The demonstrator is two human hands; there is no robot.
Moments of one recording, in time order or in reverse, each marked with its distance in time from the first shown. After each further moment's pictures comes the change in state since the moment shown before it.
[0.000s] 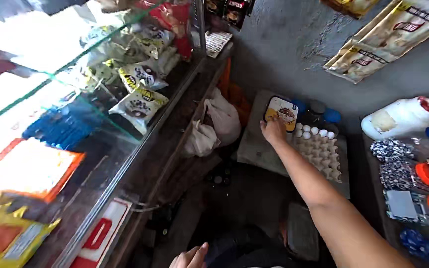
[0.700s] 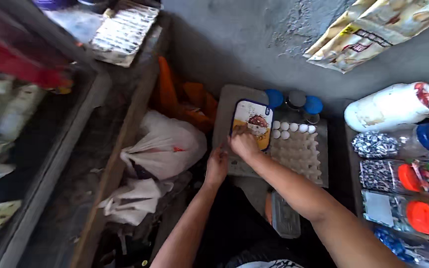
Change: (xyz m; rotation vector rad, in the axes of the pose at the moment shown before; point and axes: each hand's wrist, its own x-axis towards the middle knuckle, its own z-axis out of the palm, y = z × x) left_hand 0.372 -0.034 0.268 -0.675 -0.462 -0.706; right_hand 0.070 0.034 0.003 -0.172 -0.141 -0.100
